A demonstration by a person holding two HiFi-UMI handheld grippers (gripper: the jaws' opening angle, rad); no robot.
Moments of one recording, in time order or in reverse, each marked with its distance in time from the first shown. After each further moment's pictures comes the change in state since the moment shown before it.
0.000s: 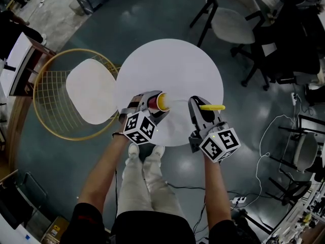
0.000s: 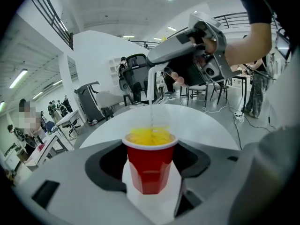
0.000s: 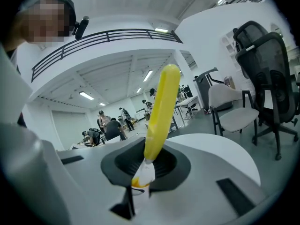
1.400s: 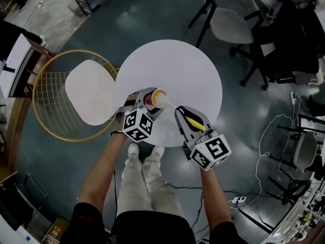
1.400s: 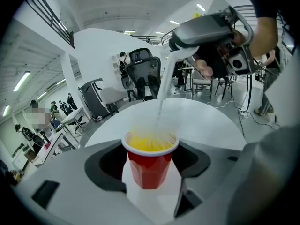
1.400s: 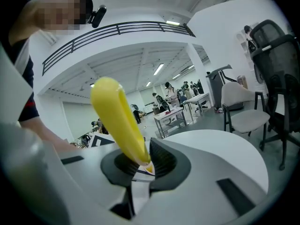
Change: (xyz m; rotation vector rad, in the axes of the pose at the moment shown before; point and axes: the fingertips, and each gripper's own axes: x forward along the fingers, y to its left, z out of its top) left arm 0.003 0.020 -0.015 0.002 0.068 0.054; right arm 0.000 0.047 -0.022 -0.093 0.081 0.103
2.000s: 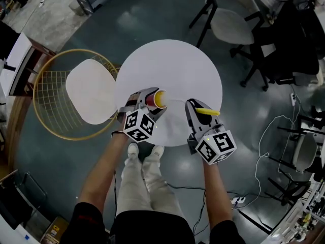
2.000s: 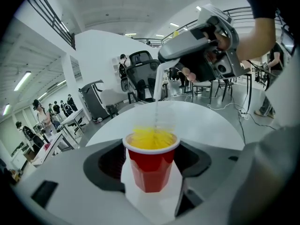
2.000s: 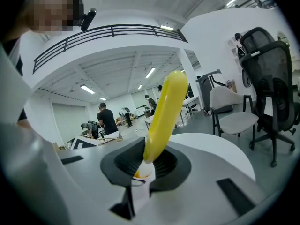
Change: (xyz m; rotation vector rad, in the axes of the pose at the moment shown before) left arm -0.001 -0.004 0.009 -0.008 -0.029 0.002; right arm -0.007 -0.041 0.010 0.029 -0.037 -0.114
